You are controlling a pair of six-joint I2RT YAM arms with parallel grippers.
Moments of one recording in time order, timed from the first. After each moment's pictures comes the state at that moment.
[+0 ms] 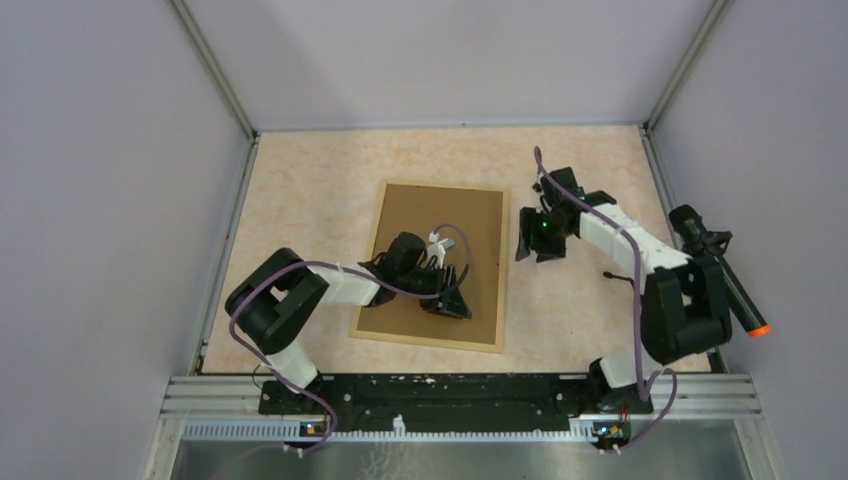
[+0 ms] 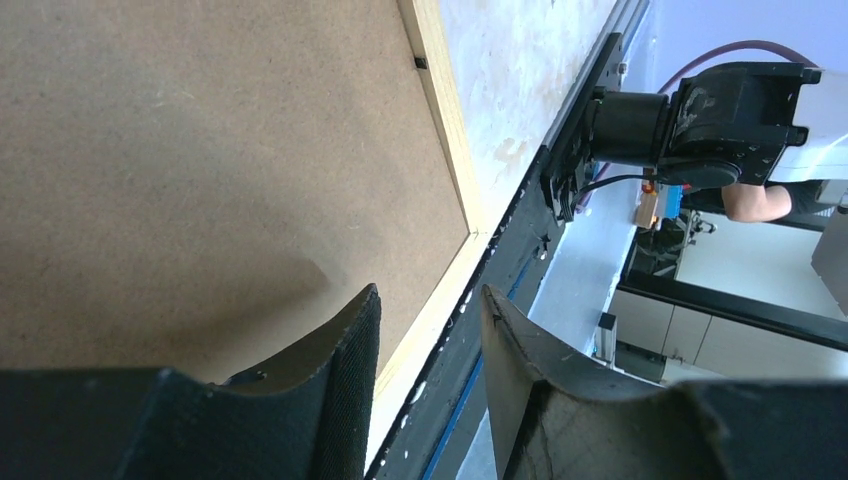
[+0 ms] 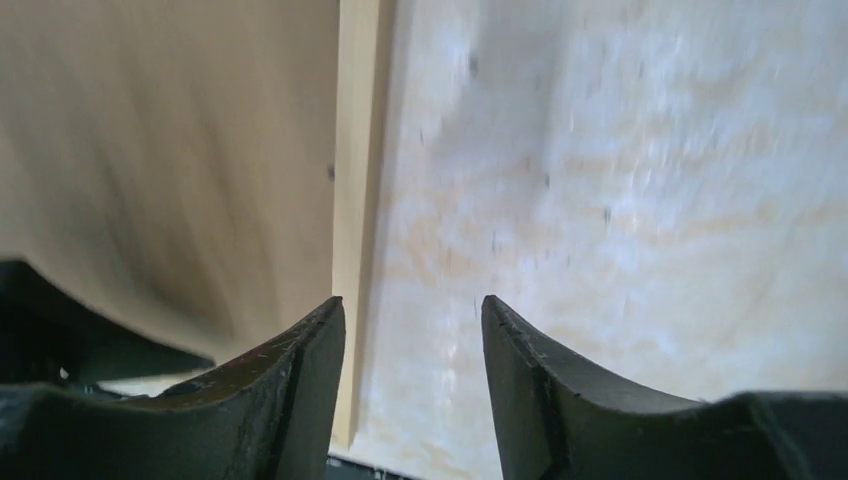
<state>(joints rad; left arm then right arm) -0.73 1.68 0.67 0.31 0.75 -0.76 0.31 1.59 1.14 -0.70 -0.15 0.34</state>
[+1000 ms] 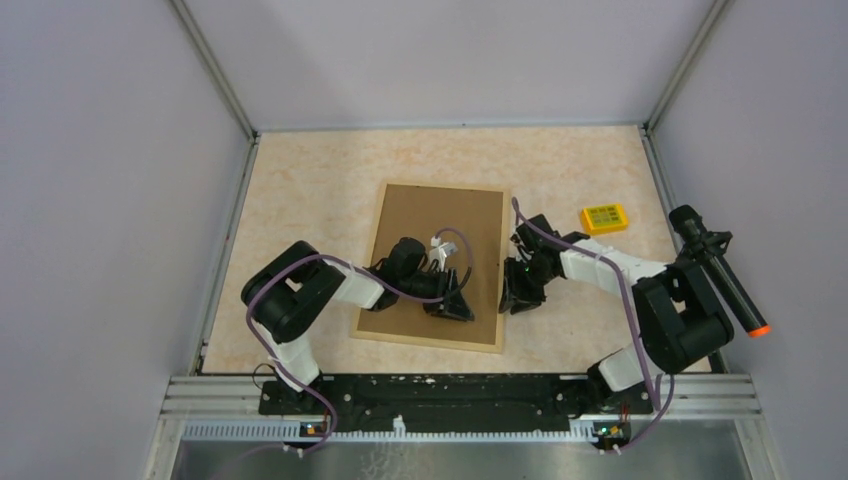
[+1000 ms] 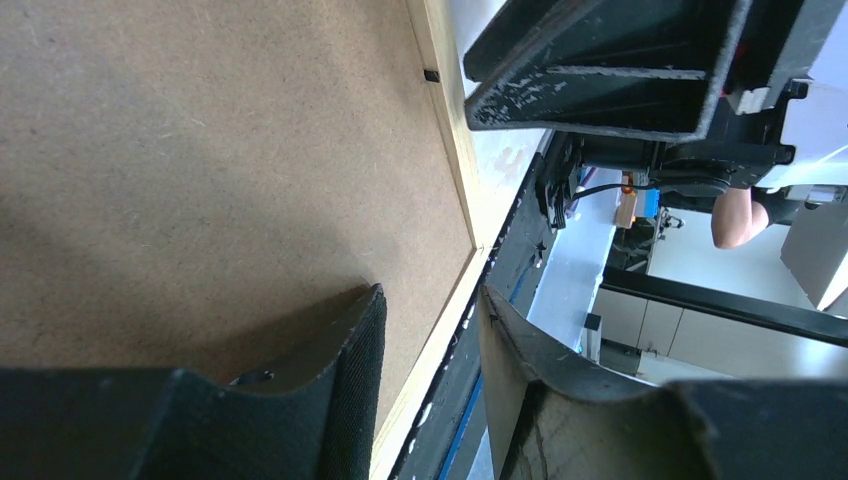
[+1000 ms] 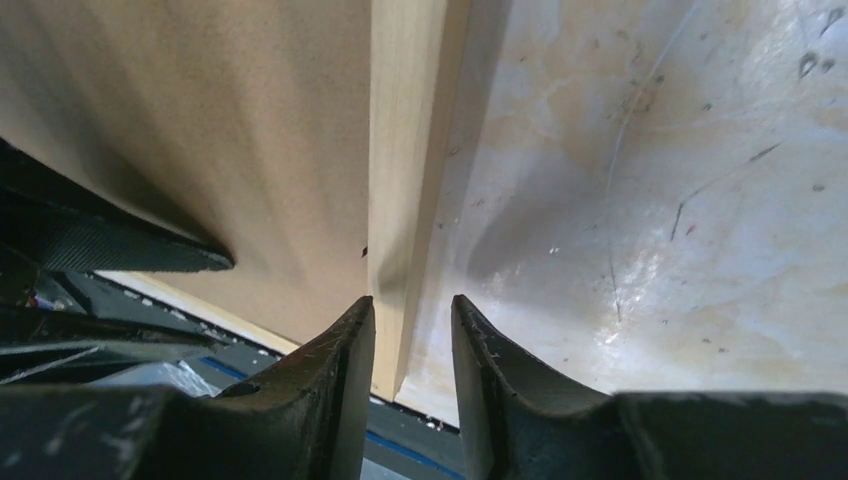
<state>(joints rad) -0.73 1.79 0.64 0.51 0.79 -0.83 0.48 1.48 0.78 -0.60 -0.33 0.52</state>
